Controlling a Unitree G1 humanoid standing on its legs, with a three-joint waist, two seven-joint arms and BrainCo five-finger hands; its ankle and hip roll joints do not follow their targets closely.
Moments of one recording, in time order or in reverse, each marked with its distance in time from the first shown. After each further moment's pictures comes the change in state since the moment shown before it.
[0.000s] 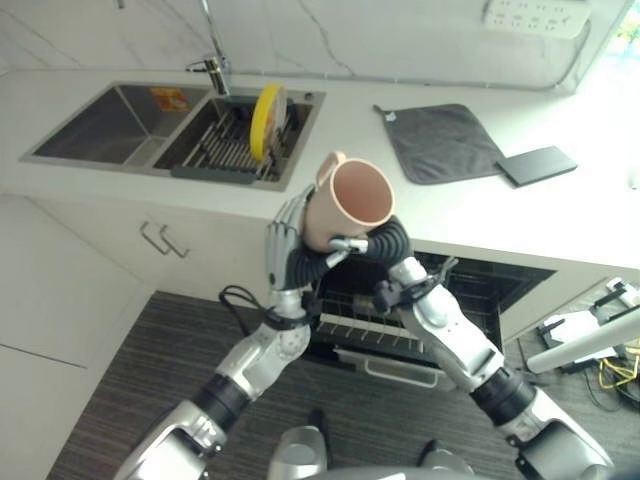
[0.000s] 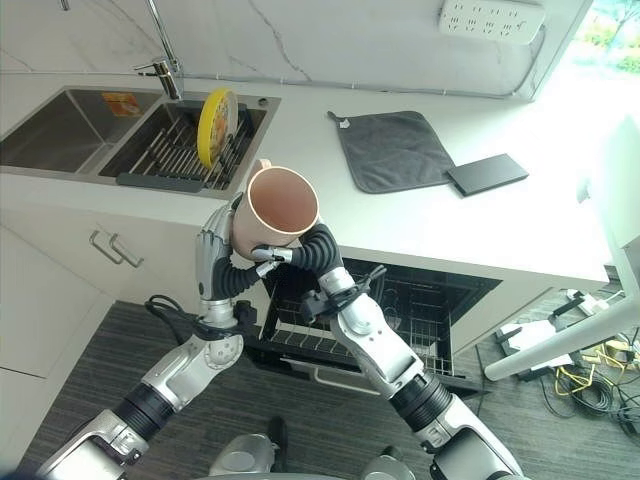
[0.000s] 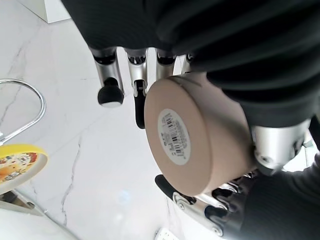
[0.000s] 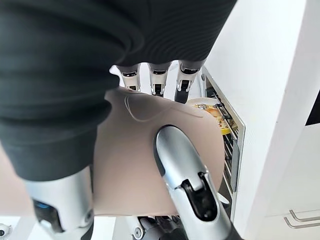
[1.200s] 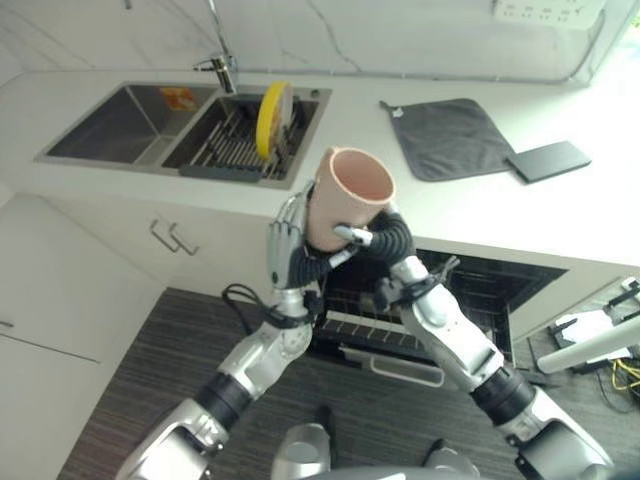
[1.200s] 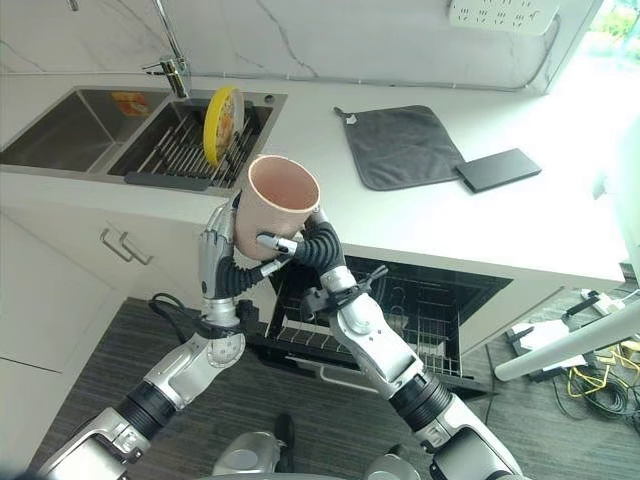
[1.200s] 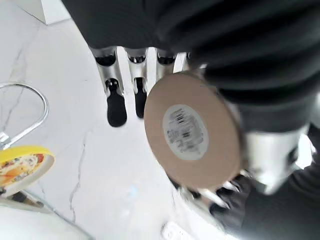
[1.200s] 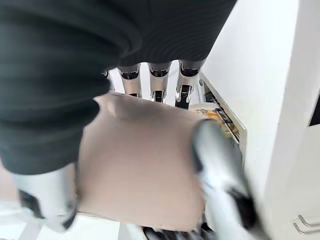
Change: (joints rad) left arm -0.008 -0.009 -0.020 0.007 0.000 0.011 -0.015; right arm -0.007 0.003 -0.005 -0.003 0.002 0.003 -0.057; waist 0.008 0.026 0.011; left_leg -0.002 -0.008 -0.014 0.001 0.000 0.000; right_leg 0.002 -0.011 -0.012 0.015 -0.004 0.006
